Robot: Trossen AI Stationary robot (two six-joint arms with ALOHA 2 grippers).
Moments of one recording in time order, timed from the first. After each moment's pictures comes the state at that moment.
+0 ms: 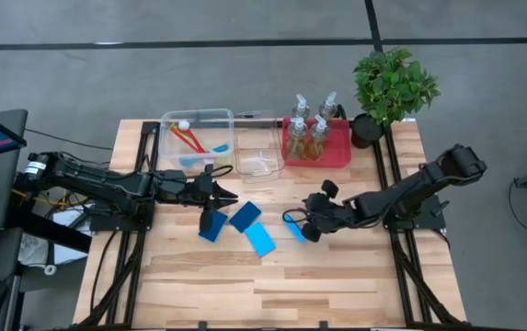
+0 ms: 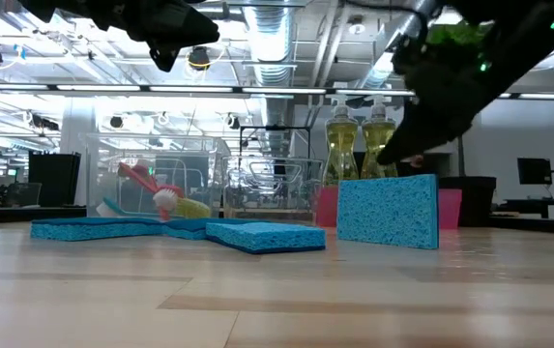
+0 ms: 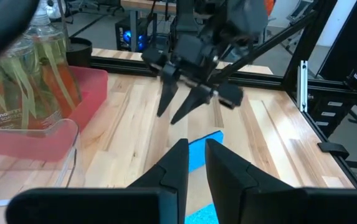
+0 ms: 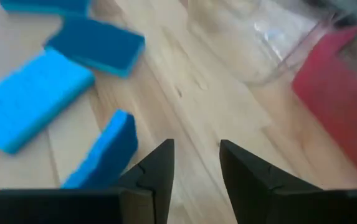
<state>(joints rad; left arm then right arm) -0.16 1.03 0.59 0.18 -0.14 -0.09 0.34 1.23 0.60 -0.11 0.65 0.50</state>
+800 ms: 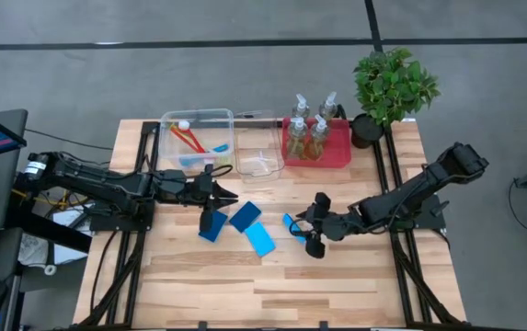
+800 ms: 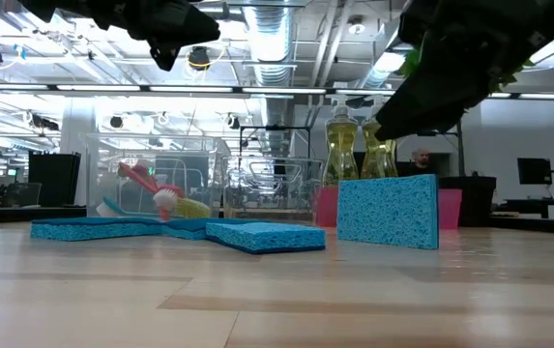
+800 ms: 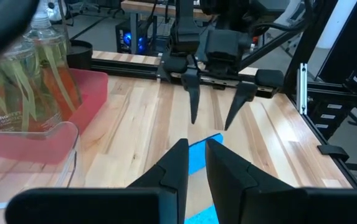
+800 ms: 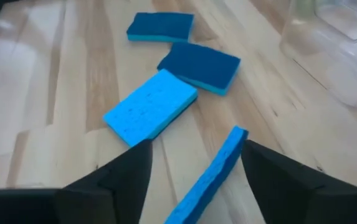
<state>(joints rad) -0.16 1.03 0.59 0.19 -0.14 -0.09 0.43 1.19 0.60 0.05 0.49 0.47</state>
